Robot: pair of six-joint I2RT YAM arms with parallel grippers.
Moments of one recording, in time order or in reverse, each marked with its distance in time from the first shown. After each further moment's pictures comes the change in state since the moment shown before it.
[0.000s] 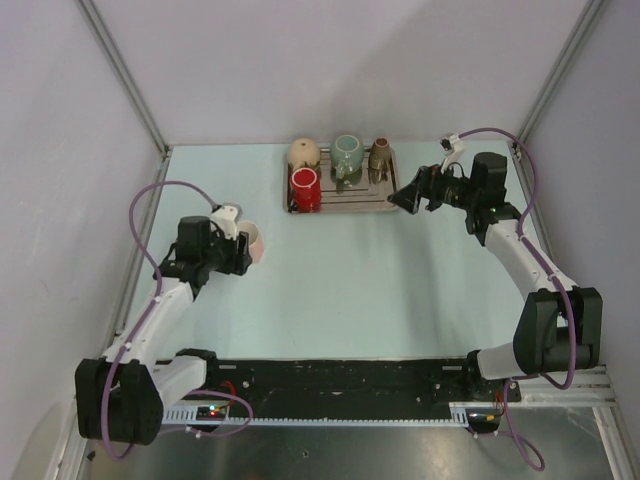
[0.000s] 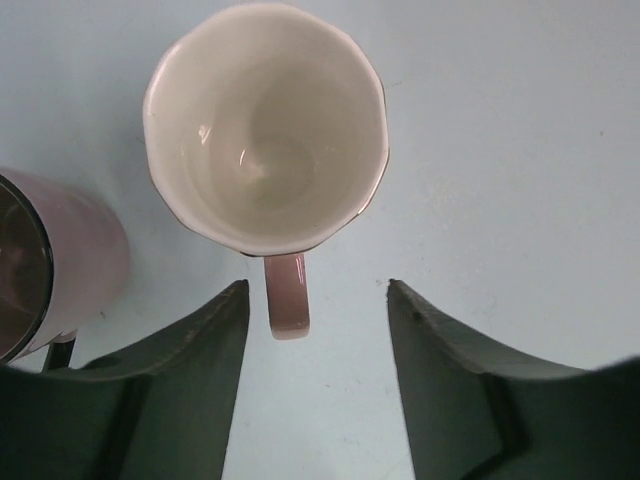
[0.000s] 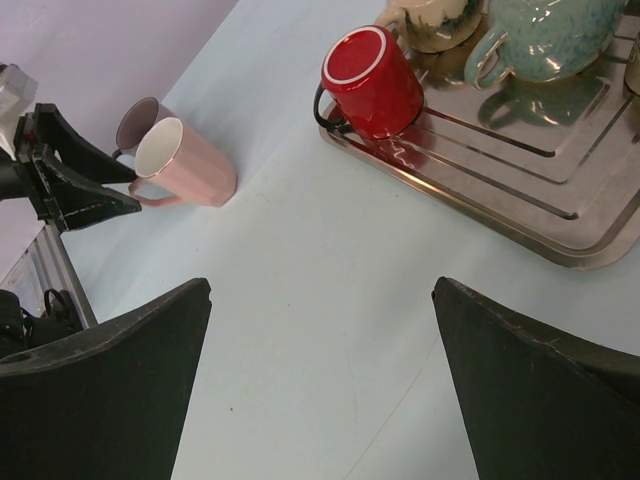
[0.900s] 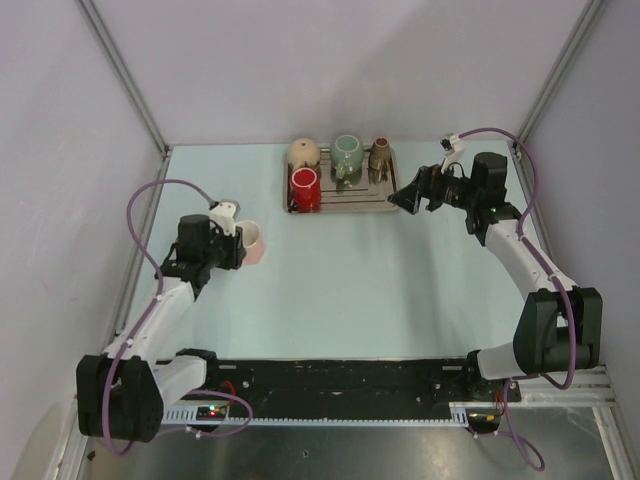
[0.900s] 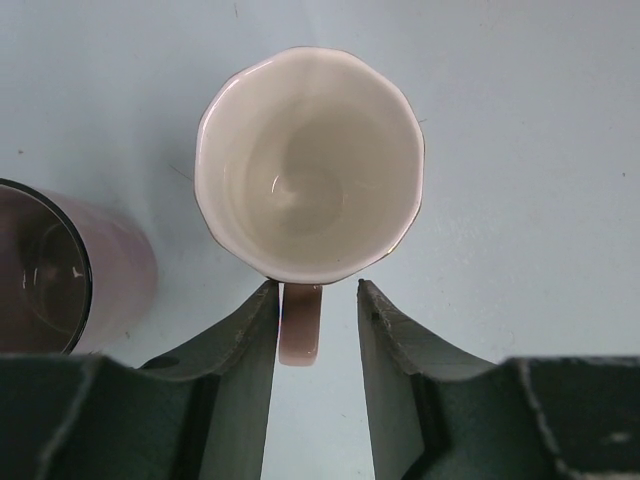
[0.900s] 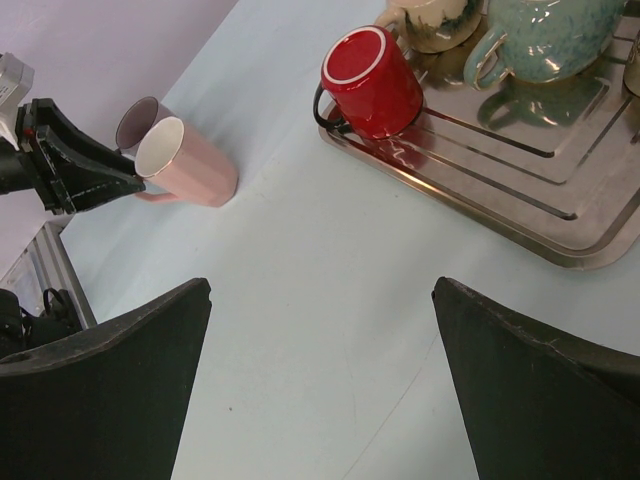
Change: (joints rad) left arm 0.000 0.015 -0.012 0.092 -0.043 -0.016; right arm -0.003 0.000 0.000 0.000 -0.001 -0.005
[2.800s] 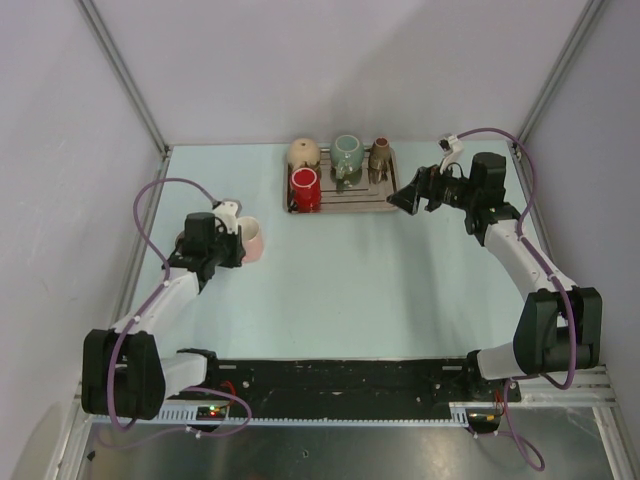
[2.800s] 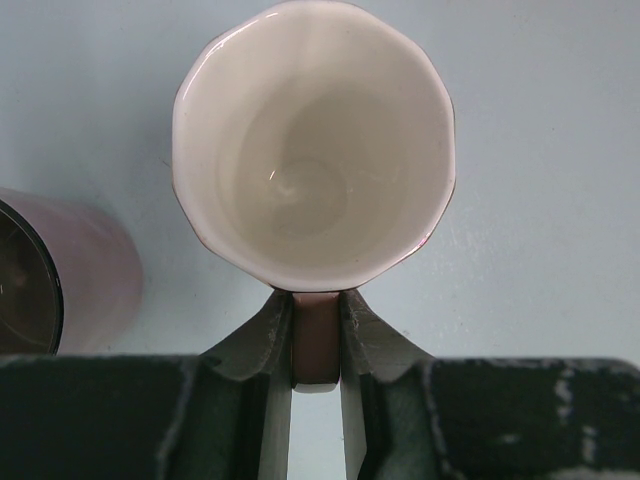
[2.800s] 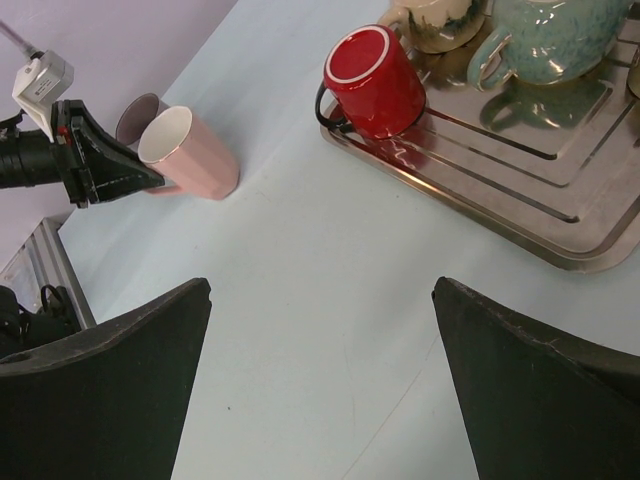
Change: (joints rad) left arm 0.000 0.109 0.000 0.068 -0.021 -0.042; right arm 0.007 0.000 0.000 0.000 0.000 -0.011
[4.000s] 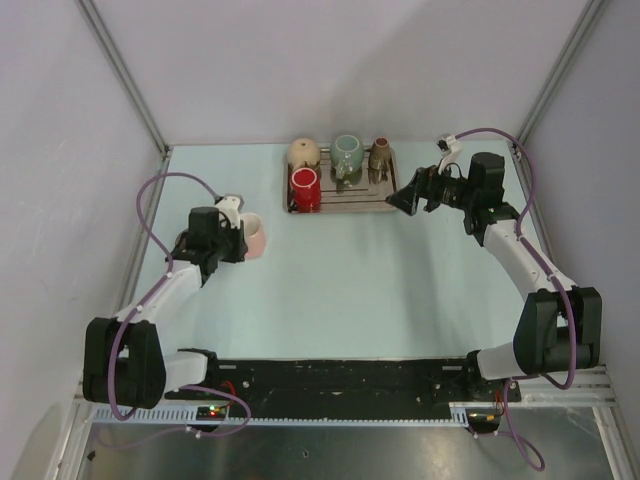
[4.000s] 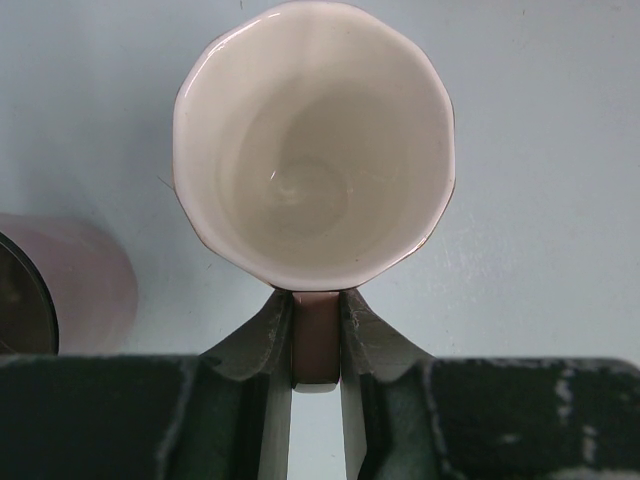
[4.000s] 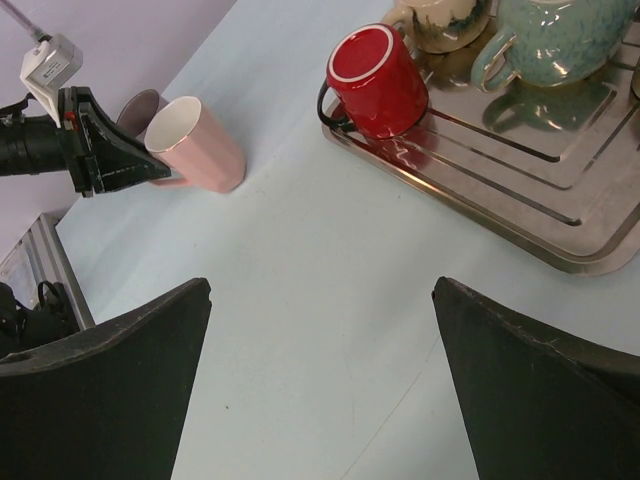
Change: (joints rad) left arm -0.020 0.057 0.047 0.008 -0.023 -0.032; right arm 0.008 0.000 0.000 0.000 0.002 -0.009
